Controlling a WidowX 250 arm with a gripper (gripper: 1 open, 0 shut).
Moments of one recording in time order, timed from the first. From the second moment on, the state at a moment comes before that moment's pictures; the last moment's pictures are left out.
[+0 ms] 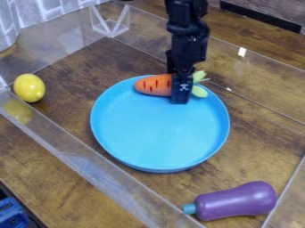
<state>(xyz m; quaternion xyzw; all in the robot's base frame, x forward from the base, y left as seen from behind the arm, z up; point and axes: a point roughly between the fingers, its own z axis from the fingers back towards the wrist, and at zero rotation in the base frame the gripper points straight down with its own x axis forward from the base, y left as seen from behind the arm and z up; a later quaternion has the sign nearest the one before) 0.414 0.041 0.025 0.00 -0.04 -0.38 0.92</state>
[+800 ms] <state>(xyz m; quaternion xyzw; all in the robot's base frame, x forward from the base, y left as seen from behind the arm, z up) 0.408 0.042 0.023 0.00 -0.06 -0.32 0.95</state>
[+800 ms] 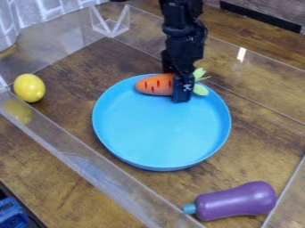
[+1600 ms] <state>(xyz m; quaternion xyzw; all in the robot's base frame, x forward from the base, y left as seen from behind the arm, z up) 0.405 0.050 0.027 0.01 -0.02 -0.29 0.96</state>
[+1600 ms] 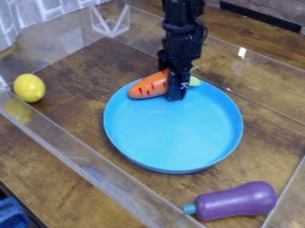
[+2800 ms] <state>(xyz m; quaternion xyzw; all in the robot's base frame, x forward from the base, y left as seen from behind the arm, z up) 0.410 0.068 0.060 0.05 0.03 -0.33 0.94</state>
